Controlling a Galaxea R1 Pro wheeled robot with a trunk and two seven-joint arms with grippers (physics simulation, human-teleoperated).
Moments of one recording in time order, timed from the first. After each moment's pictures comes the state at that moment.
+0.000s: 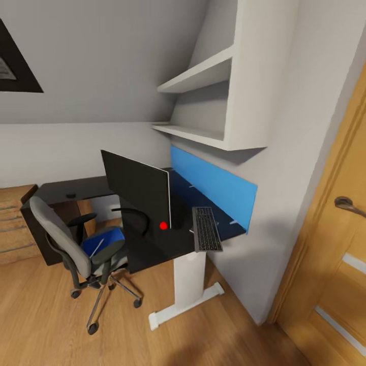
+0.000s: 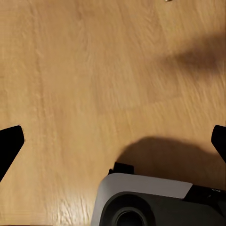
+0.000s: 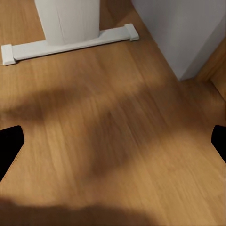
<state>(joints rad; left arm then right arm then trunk) 0.05 0.03 0.10 -0.24 0.09 -0.47 0.01 -0.01 0.01 0.01 -0.24 0.15 -0.70 -0.10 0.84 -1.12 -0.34</state>
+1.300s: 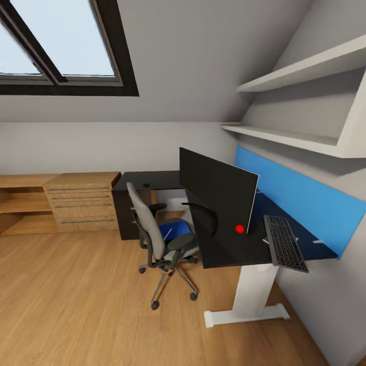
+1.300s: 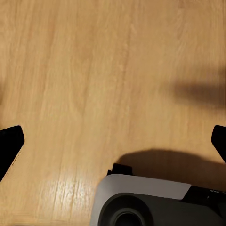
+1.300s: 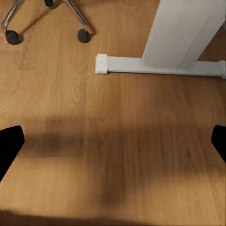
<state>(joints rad) 0.05 0.03 0.10 -0.24 0.09 -0.47 0.01 -0.01 0.01 0.01 -0.24 0.15 -0.70 -0.10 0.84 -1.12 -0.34</state>
